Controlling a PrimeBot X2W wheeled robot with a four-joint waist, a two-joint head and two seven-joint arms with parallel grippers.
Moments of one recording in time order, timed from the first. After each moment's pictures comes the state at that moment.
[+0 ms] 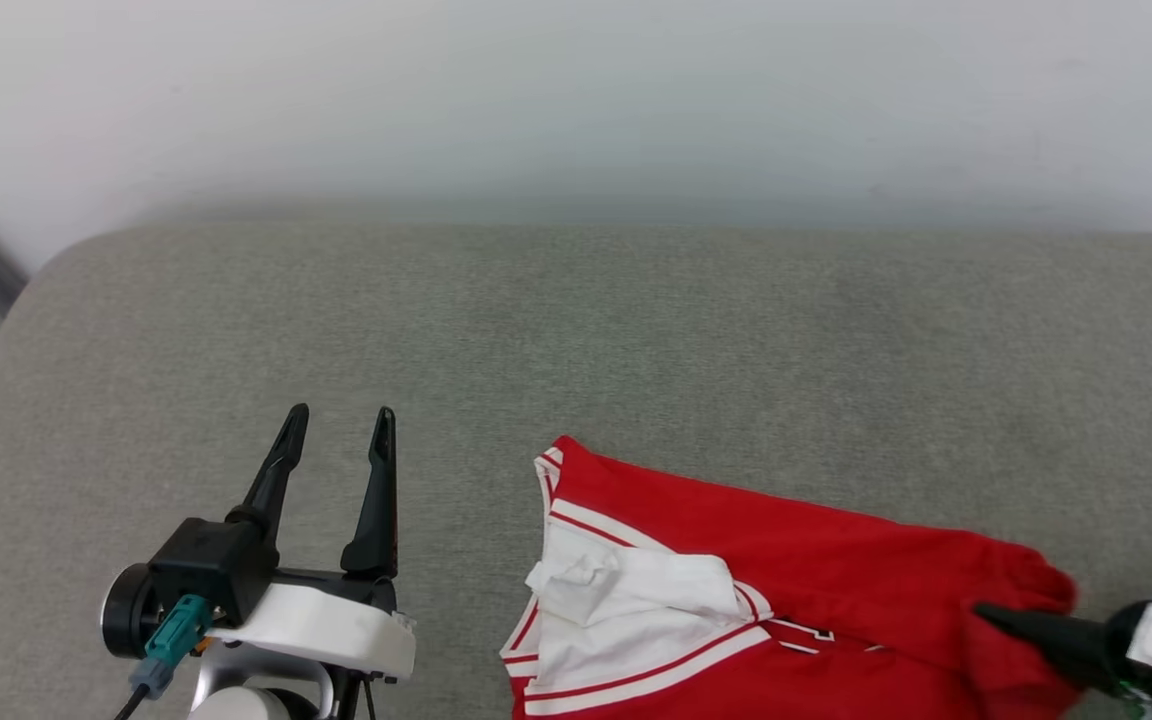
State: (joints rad) left arm -0.10 0.39 -0.41 -0.12 -0.50 0.28 -0.21; right arm -0.21 -0.05 -0.57 0.24 0.85 0.13 1.33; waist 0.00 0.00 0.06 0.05
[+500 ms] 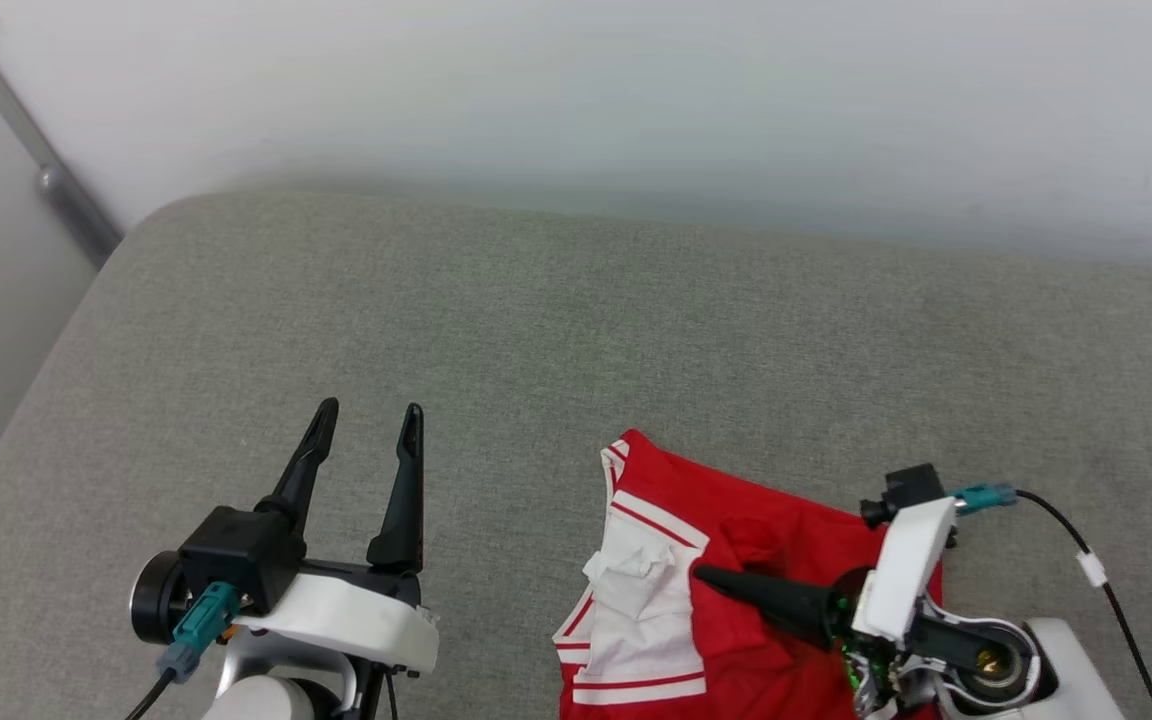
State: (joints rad) left arm -0.13 0.37 -0.44 -0.10 -0.50 0.26 -0.20; right arm -0.26 -0.05 0.09 0.43 1.32 0.13 0.92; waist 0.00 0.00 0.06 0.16
